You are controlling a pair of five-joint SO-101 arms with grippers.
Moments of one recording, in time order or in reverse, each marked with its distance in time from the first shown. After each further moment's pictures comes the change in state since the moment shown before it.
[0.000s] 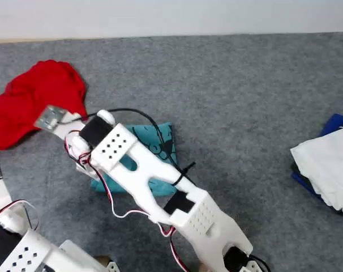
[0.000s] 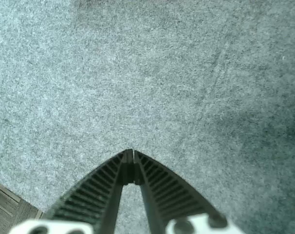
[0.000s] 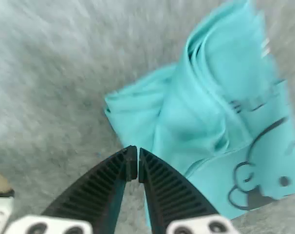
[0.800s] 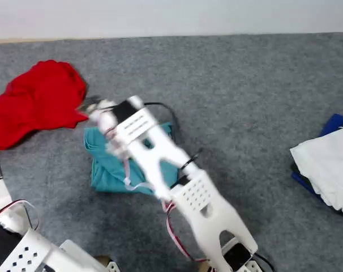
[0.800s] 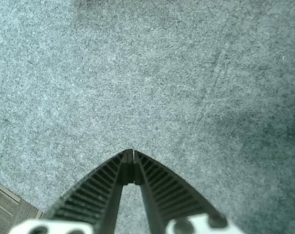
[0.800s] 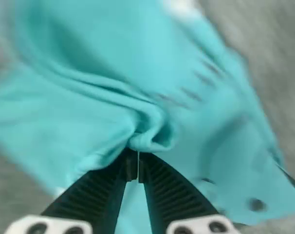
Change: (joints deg) left arm 0.0 0.0 0.0 0.0 0.0; right arm 8.5 17.7 -7.6 -2.6 6.2
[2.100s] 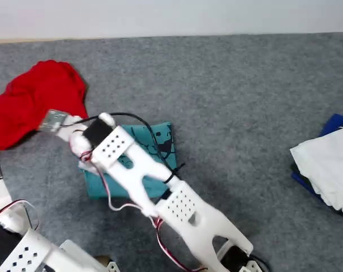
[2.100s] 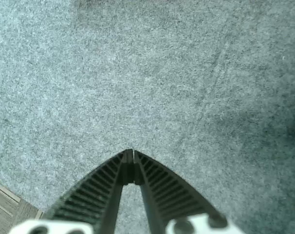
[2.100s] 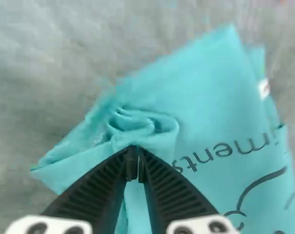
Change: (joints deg) left arm 0.0 0.0 0.0 0.0 0.0; right arm -8.2 2.1 -13.8 2.8 0.0
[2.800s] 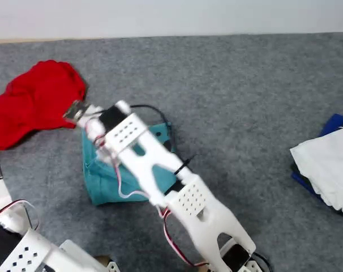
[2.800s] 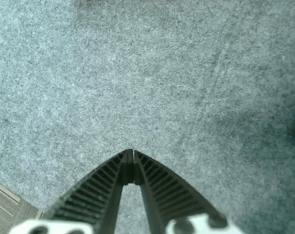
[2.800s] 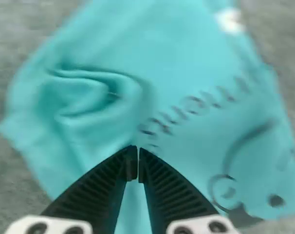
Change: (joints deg) left arm 0.0 0.0 0.0 0.0 0.0; right arm 4.7 -2.9 12.7 0.0 -0.5
